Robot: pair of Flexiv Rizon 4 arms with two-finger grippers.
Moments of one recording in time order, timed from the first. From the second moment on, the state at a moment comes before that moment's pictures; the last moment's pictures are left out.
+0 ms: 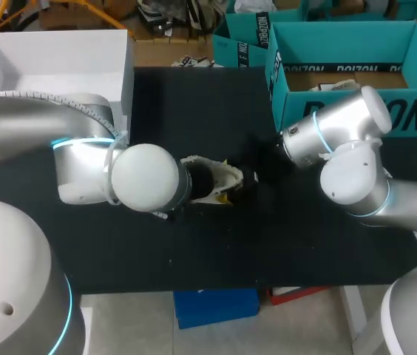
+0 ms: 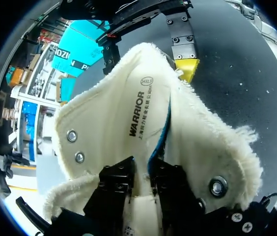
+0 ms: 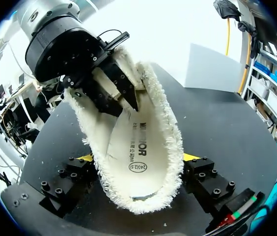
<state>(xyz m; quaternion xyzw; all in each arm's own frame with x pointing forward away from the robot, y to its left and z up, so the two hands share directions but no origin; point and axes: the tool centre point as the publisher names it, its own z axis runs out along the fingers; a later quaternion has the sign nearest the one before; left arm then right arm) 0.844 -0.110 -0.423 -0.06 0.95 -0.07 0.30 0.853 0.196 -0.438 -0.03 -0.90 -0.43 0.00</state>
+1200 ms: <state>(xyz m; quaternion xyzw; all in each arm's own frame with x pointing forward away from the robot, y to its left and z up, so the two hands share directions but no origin) 0.832 -0.113 -0.393 -0.02 0.98 -0.11 0.13 0.853 0.196 -0.438 -0.03 -0.90 -0.43 0.00</state>
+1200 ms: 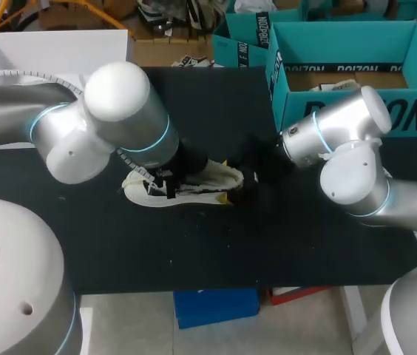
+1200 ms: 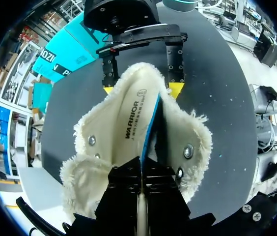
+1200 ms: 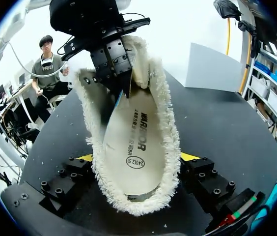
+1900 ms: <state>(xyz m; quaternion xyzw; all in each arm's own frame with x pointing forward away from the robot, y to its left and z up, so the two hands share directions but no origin) 0.828 -0.110 -0.383 0.00 0.98 -0.14 0.12 0.853 0.196 -0.439 -0.03 -0.90 -0.43 0.00</state>
